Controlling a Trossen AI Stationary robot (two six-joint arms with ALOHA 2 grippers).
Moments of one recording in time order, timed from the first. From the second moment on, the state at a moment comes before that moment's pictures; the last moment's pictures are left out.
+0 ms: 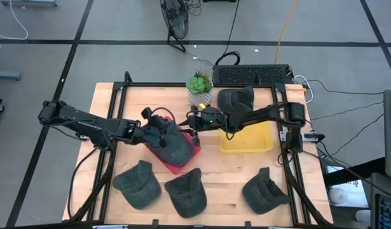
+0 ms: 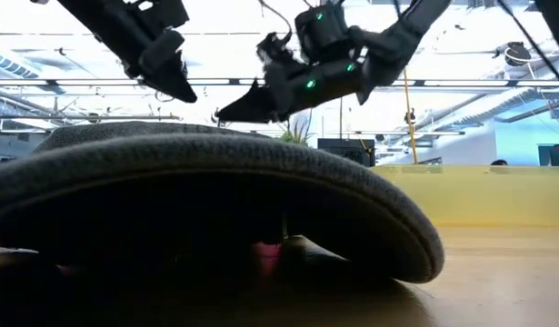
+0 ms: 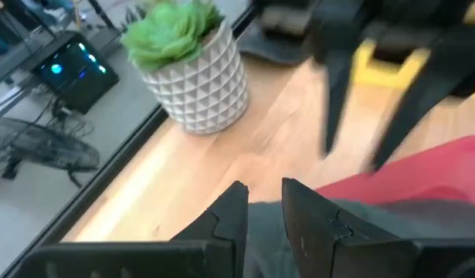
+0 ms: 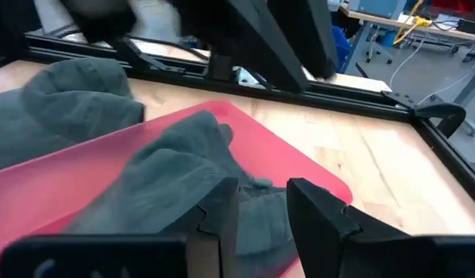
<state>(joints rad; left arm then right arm) -0.16 1.19 0.77 -0.35 -0.73 -0.29 -0.13 1.90 1.08 0.55 -0.16 -0.18</state>
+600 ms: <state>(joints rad) 0.06 1.25 0.76 -0.25 -0.33 -0.22 -0.01 1.41 0.52 0.73 0.02 -0.09</state>
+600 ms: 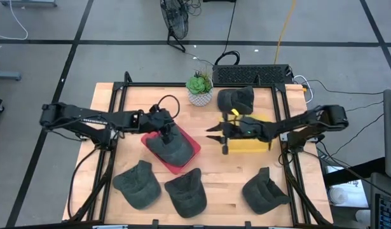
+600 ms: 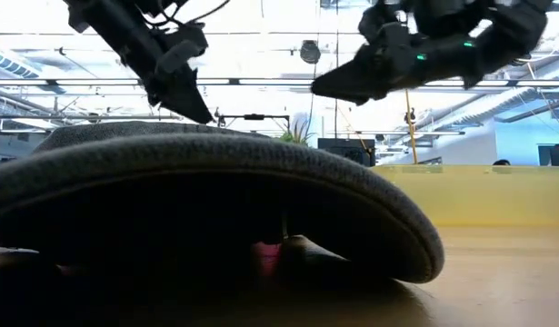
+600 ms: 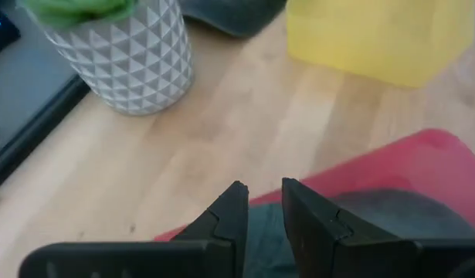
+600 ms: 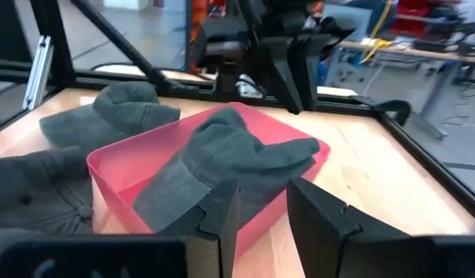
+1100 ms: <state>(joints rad) 0.24 1.39 0.76 -0.25 -0.16 -0.15 0.06 1.37 0.44 0.81 0.13 -0.07</state>
